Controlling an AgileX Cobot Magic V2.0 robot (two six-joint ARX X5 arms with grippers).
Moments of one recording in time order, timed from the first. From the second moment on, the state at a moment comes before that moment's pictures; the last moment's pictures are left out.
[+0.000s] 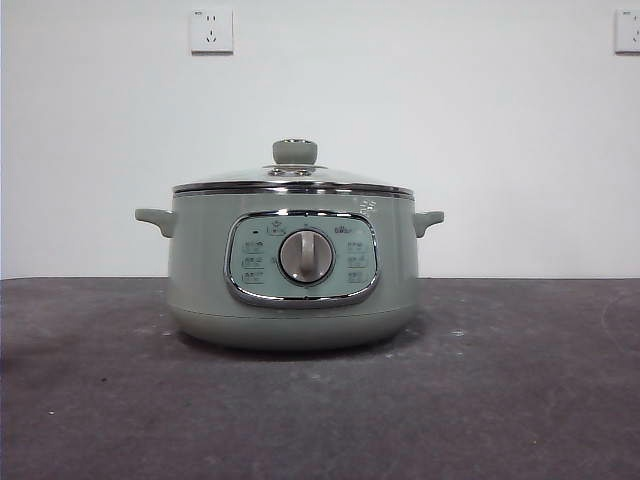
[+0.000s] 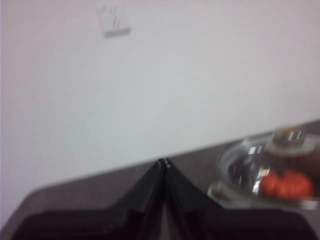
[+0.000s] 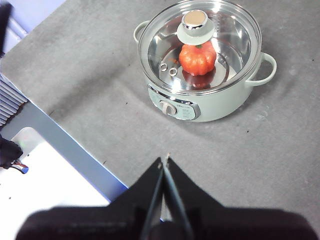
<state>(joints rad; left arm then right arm) -0.07 0.19 0.27 0.08 0.10 0.14 0.56 1.05 1.69 -1.35 -0.21 0.00</state>
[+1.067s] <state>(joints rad) -0.01 0.00 0.02 -0.18 0.05 0.08 0.56 1.05 1.69 -1.35 -0.21 0.00</state>
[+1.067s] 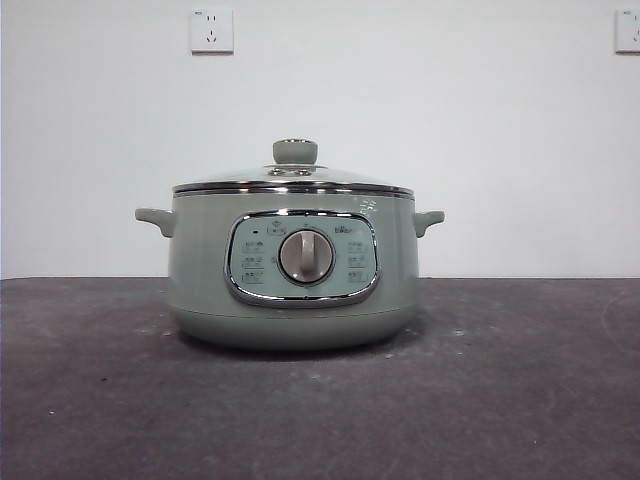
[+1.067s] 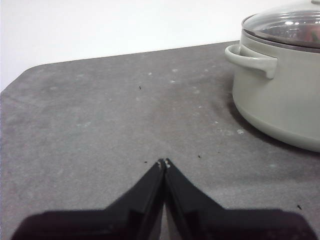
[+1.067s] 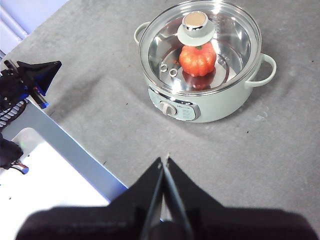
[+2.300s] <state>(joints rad) -0.01 0.00 0.02 -0.18 0.05 0.08 0.18 0.80 1.57 -0.98 -0.30 -0.06</state>
